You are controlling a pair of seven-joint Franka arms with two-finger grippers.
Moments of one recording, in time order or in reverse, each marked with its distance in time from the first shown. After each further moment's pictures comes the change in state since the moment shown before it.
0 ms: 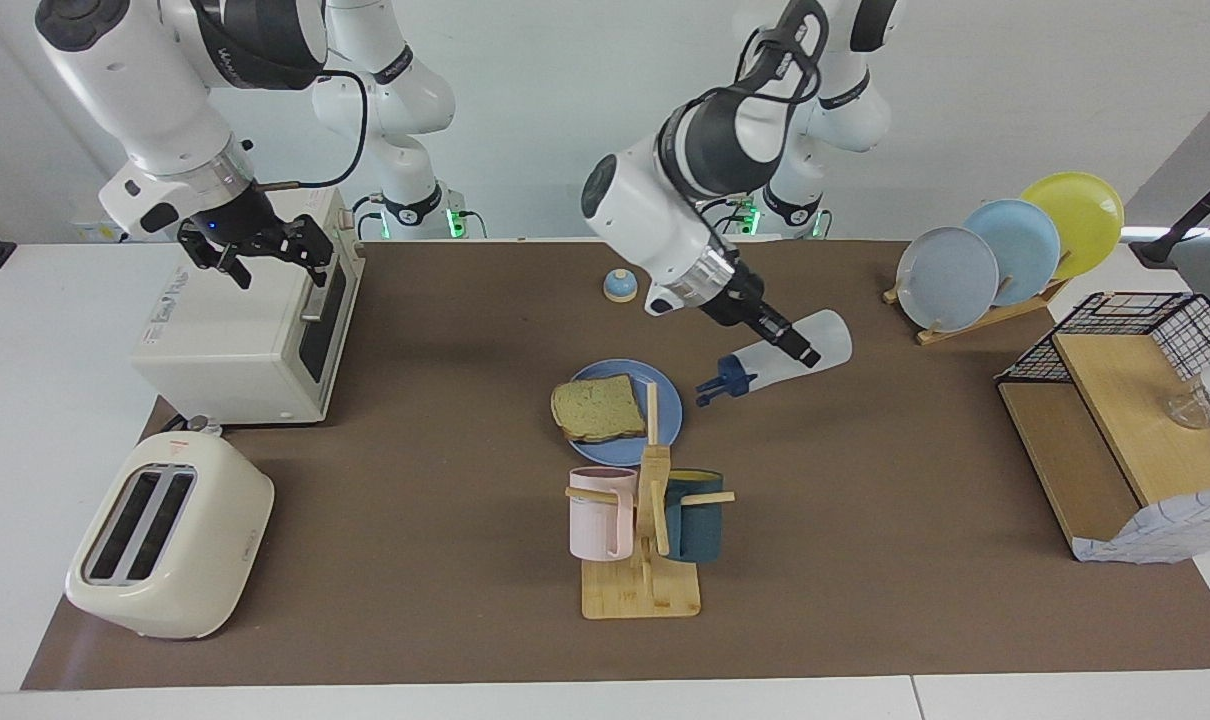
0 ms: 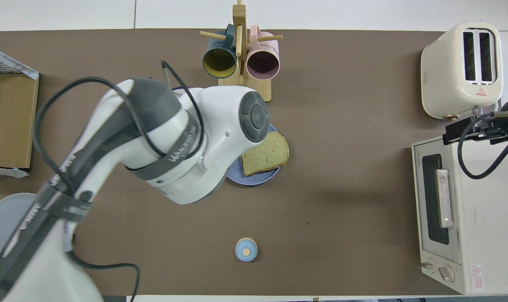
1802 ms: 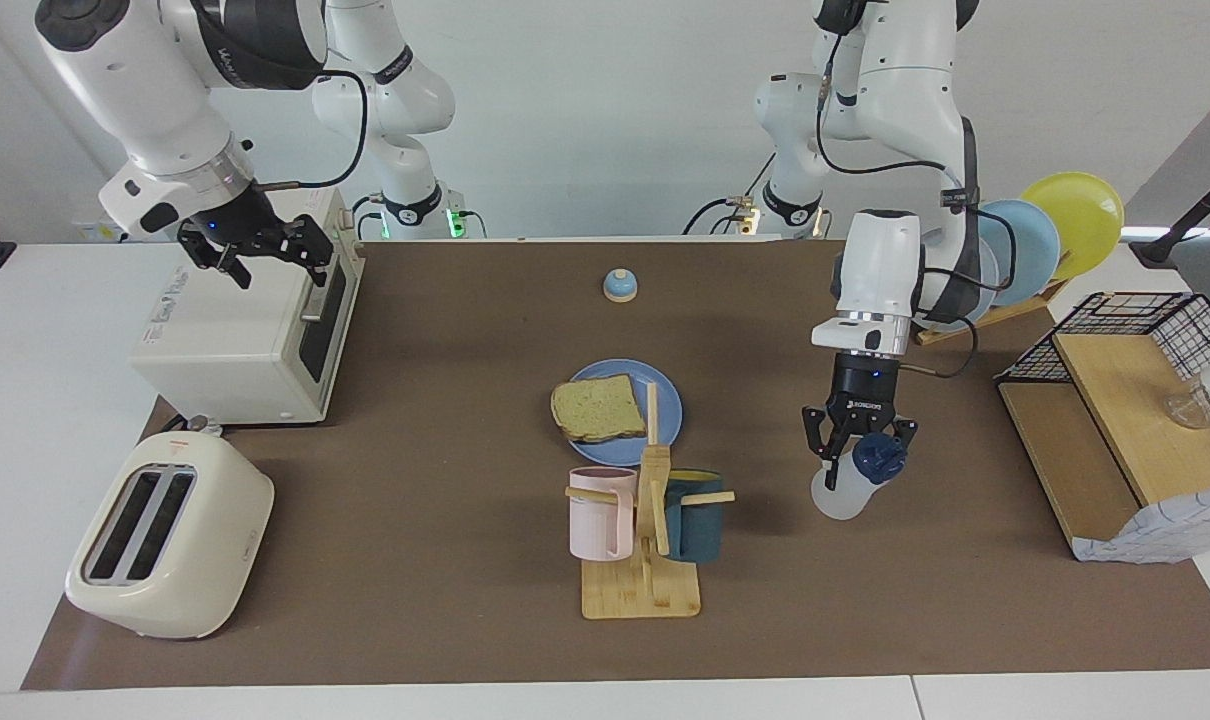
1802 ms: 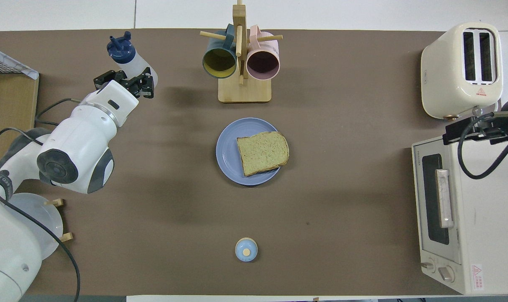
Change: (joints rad) left arm 0.446 0.040 0.001 -0.611 -0.405 1.832 -0.736; right arm 0.000 0.000 0.000 0.000 0.000 0.000 0.000
